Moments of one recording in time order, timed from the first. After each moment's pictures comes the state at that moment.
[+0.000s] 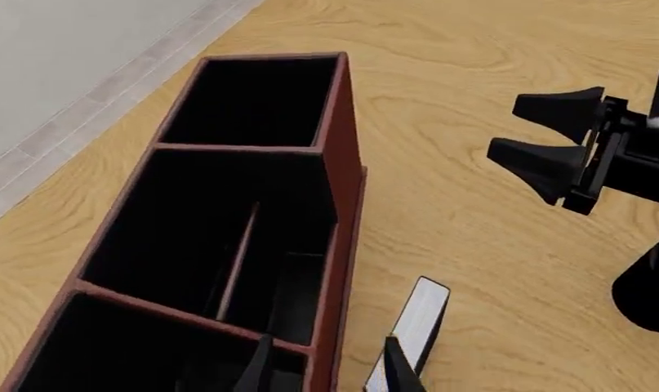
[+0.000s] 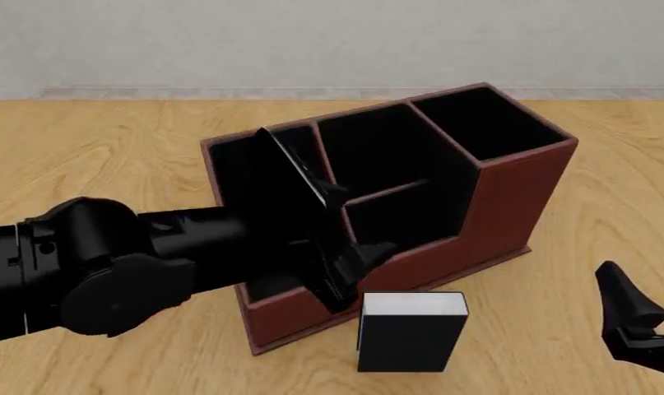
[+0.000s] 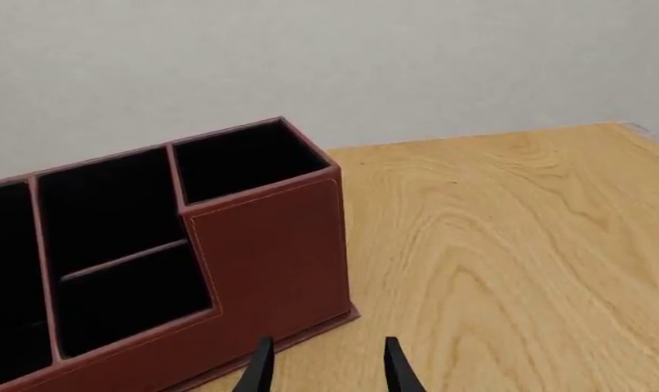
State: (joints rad) left arm -0.95 1.30 -0.82 0.01 0.16; right arm -0.03 0.20 0.00 -0.08 0.09
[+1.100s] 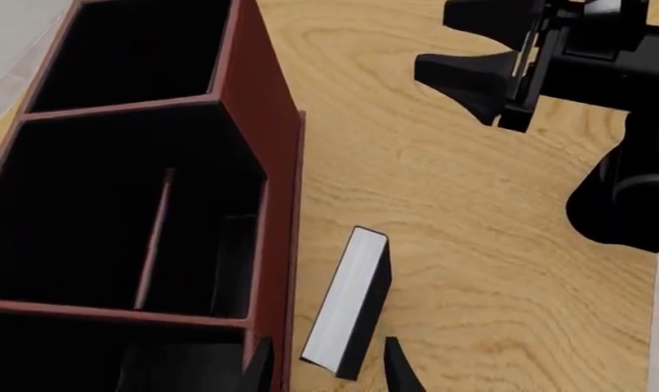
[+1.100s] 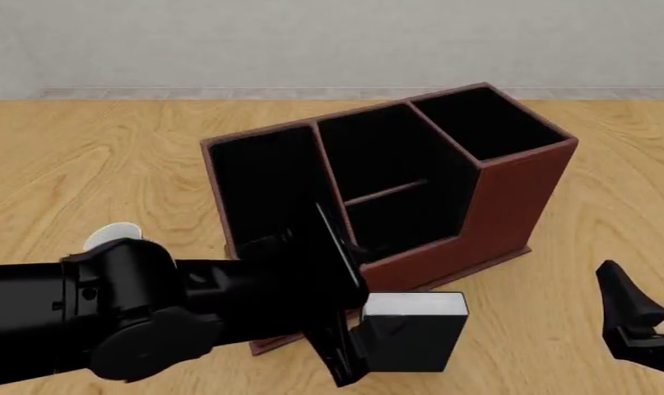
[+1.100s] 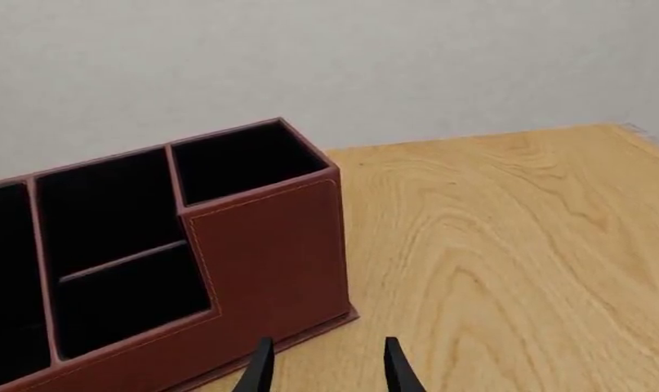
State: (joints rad) left arm -1.06 1.36 -0.78 0.07 0.20; right arm -0.03 0.21 0.00 -0.09 0.09
